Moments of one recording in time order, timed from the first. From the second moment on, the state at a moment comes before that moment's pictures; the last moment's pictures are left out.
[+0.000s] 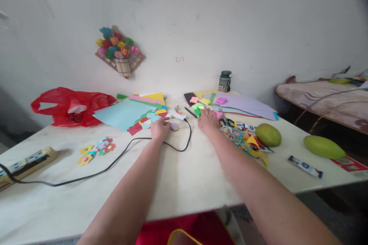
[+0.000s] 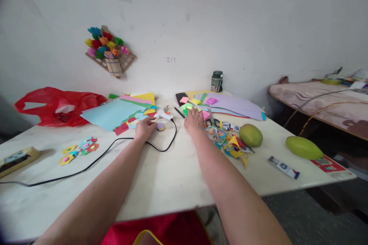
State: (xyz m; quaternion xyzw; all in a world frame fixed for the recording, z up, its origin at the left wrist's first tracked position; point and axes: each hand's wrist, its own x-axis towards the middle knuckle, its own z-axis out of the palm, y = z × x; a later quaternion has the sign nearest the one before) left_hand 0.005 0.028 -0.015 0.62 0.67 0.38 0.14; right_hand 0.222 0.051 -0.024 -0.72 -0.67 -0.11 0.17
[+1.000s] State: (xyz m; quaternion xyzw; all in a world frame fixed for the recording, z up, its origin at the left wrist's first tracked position) left_hand 0.033 0.017 -0.008 0.70 0.62 0.34 -0.10; right_hand 0.232 0.069 0.003 -0.72 -0.65 -0.12 0.22
